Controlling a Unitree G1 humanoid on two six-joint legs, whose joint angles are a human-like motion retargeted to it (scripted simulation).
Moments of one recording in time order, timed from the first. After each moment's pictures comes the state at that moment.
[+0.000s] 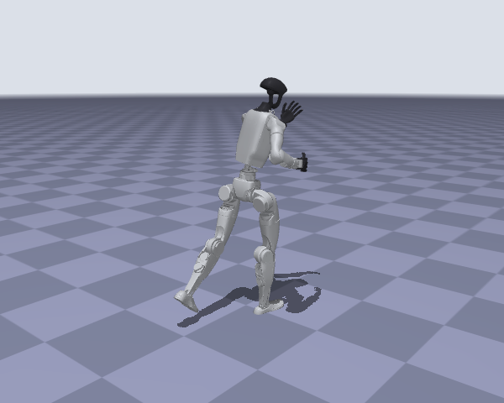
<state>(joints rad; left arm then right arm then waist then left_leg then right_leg) -0.54 0.34 -0.21 -0.53 -0.41 -0.29 0.21 0.15 -0.69 0.27 -0.34 0.36 -0.14 0.15 -0.37 0.03 0.22 0.33 -0.04 0.04 0.42 -0.07 0.02 -0.13 -0.12 -0.26 0.08 -0.22 0.15</state>
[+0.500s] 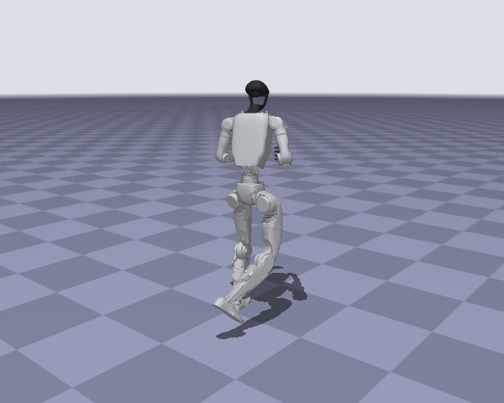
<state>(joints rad) -0.20 0.31 -0.27 -0.31 -0.45 -0.21 0.01 0.06 -0.33 0.41 -0.31 0.20 -0.23 -0.06 0.31 0.02 0.31 -0.08 0.07 0.30 0.48 -0.57 0.06 0.21 -0.11 -0.17 0.91 -0.33 -0.04</state>
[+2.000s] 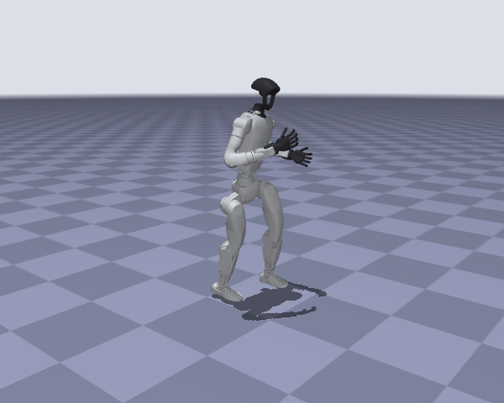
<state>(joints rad) 0.57 0.62 0.08 -0.47 -0.86 -0.20 -0.03 -0.10 -0.46 0.36 -0.62 0.56 -0.13 0.17 0.33 -0.37 0.11 -0.20 0.05 0.20 0.33 -0.36 0.02 0.09 0.04 0.47 0.14 -0.03 0.26</state>
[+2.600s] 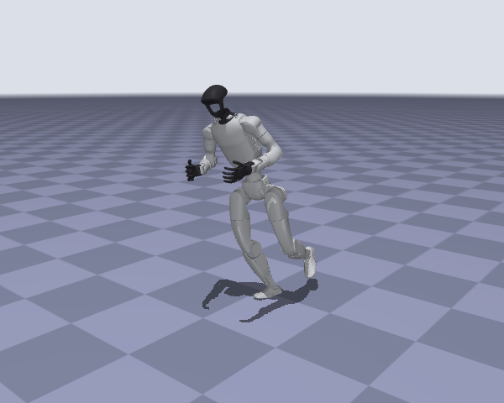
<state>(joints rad) 0.01 0.34 -0.12 -0.28 -0.72 -0.23 0.19 -0.14 -0.49 0.30 -0.29 0.32 -0.21 -0.08 -0.05 0.03 0.19 -0.08 0.08 0.27 0.98 -0.31 0.11 -0.23 -0.05 -0.25 0.39 -0.66 -0.01</state>
